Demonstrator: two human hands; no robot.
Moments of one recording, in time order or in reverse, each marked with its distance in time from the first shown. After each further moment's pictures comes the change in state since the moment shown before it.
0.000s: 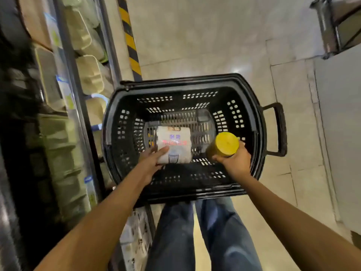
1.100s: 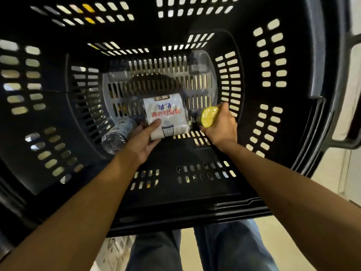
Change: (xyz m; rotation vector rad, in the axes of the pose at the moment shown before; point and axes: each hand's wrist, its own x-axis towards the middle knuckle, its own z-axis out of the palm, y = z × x) left_hand 0.175 -0.090 0.041 -0.226 0.024 -0.217; right_hand 0.133 0.114 0.116 -0.369 -0.144 0.033
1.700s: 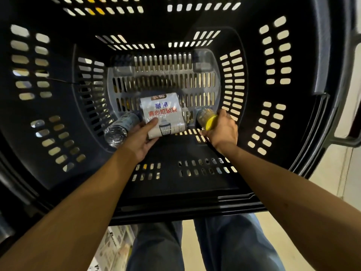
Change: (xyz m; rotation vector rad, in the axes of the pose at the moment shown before) left_hand -0.003 -0.007 -0.017 -0.040 0.016 0.000; right_hand -0.007 0.007 0.013 -0.151 -0.050 0.075
